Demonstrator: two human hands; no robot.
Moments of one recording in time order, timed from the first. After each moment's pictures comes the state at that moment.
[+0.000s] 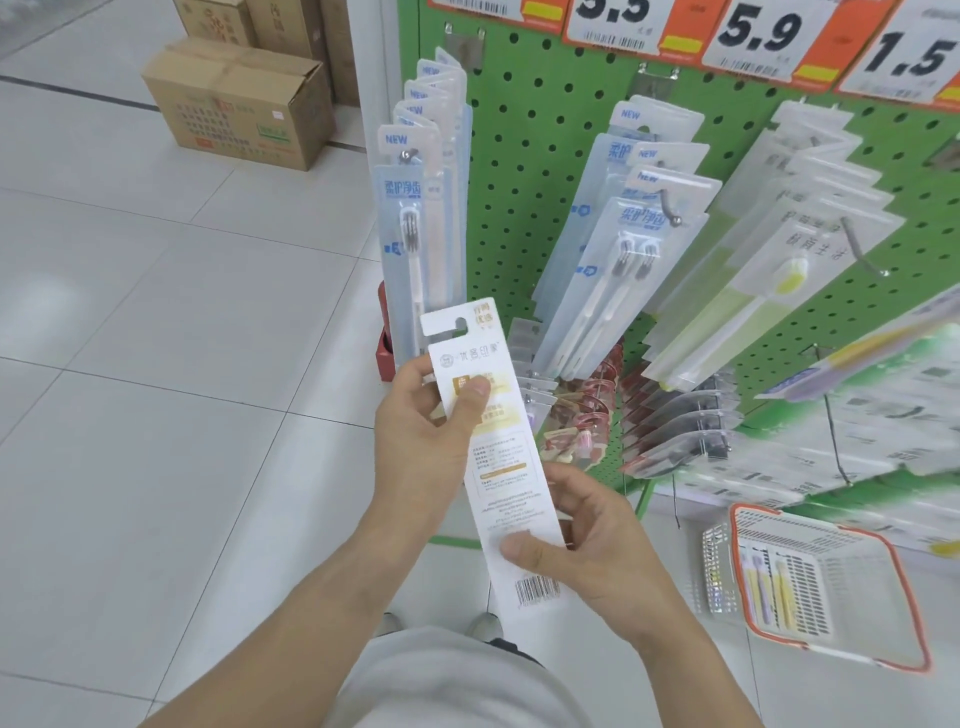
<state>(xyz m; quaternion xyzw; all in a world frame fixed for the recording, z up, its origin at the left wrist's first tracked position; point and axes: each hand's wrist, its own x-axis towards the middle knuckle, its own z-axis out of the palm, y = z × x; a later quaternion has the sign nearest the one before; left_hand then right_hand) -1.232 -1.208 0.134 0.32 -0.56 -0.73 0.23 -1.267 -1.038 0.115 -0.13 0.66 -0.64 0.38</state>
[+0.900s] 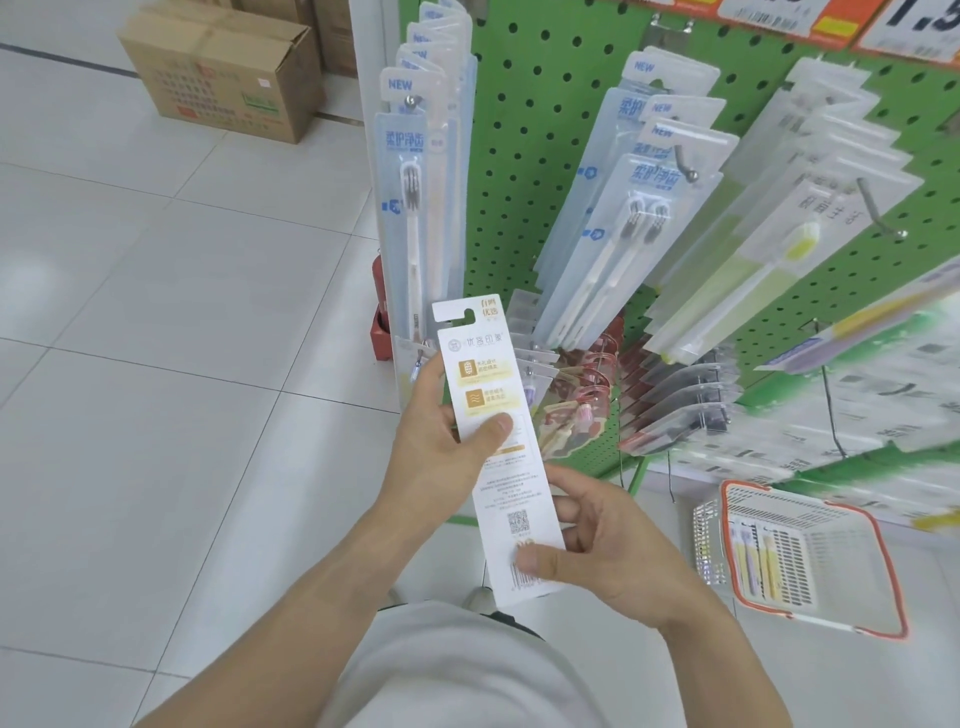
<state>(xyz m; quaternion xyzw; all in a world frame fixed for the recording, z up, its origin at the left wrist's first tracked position) -1.213 -1.200 0.108 0.25 -0.63 -0.73 0.12 -1.265 -1.019 0.112 -0.19 0.63 -0.58 0.48</state>
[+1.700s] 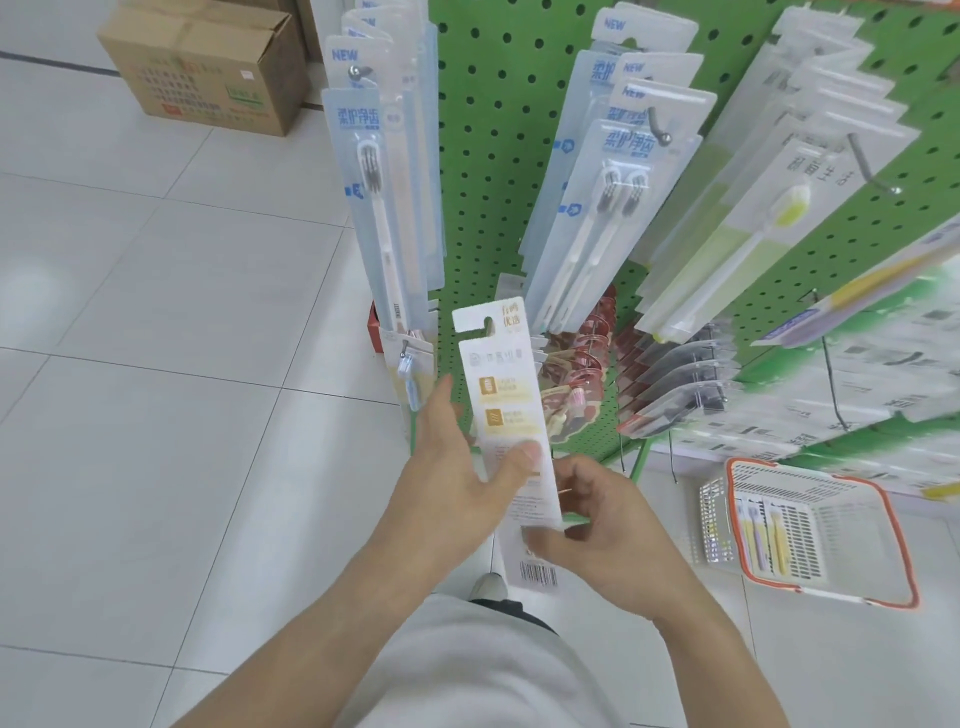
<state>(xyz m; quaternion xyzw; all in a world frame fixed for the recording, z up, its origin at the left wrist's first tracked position) -1.199 -1.178 0.104 0.26 -0.77 -0.58 0.04 -1.264 -1.008 0.096 -0.16 0.77 -0.51 0.35</state>
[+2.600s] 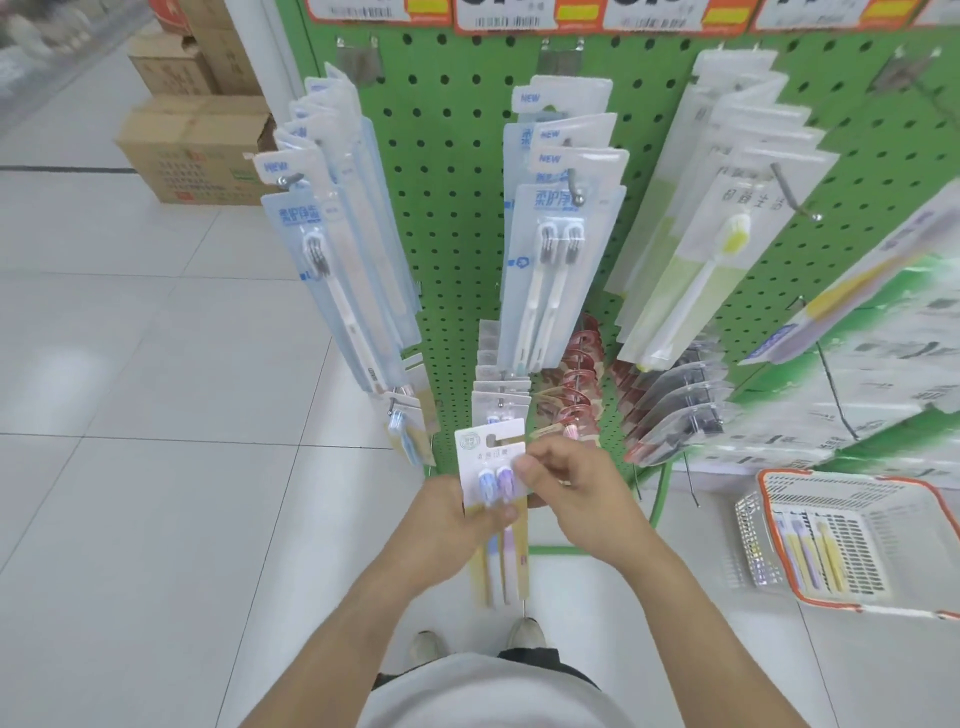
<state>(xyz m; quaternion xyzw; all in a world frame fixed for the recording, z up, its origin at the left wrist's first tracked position) -1.228 -1.194 0.072 0.18 -0.78 -0.59 -0.08 -1.318 -1.043 0.065 -0.19 0.75 -0.57 0.26</state>
